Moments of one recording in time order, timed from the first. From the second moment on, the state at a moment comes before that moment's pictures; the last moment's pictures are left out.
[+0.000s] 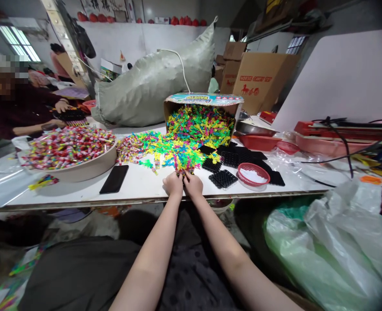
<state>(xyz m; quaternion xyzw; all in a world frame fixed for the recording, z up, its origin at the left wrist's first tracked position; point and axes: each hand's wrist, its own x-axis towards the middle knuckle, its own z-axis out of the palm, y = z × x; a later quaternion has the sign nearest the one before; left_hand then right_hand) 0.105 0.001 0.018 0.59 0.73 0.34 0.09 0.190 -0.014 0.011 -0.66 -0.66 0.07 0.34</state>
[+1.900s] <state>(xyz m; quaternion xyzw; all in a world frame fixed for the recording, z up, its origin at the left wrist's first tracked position) 0.093 0.008 0.014 0.57 0.69 0.39 0.21 0.189 -0.005 0.014 -0.62 -0.71 -0.13 0.31</state>
